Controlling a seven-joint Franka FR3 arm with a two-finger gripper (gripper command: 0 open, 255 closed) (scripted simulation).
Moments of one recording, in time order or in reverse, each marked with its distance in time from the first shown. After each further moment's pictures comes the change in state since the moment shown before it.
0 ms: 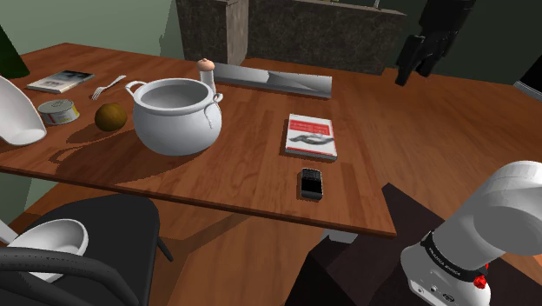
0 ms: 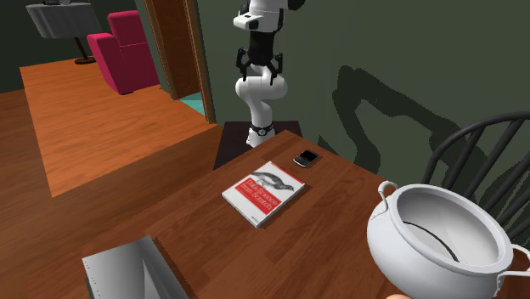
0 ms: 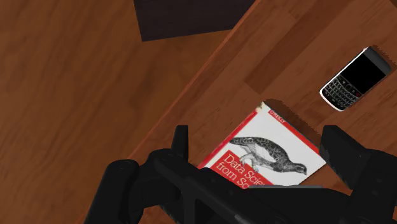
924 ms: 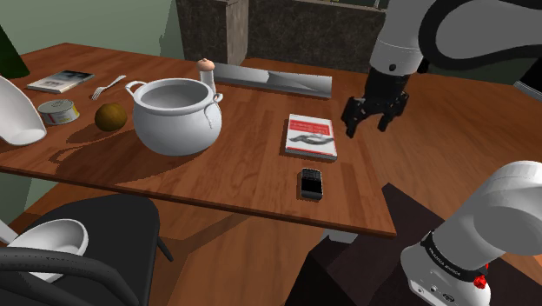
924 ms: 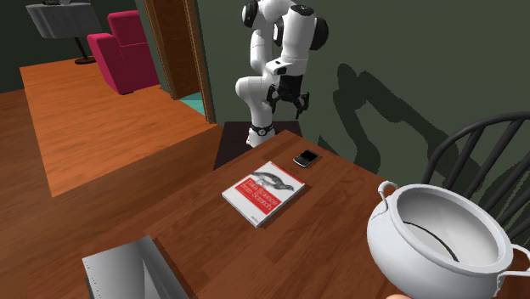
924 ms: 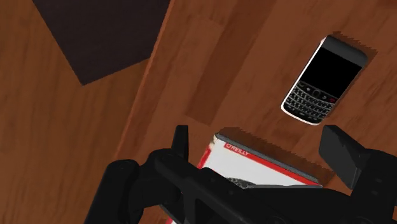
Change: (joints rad) arm 0.003 0.018 0.230 -0.280 0.184 0.289 0.405
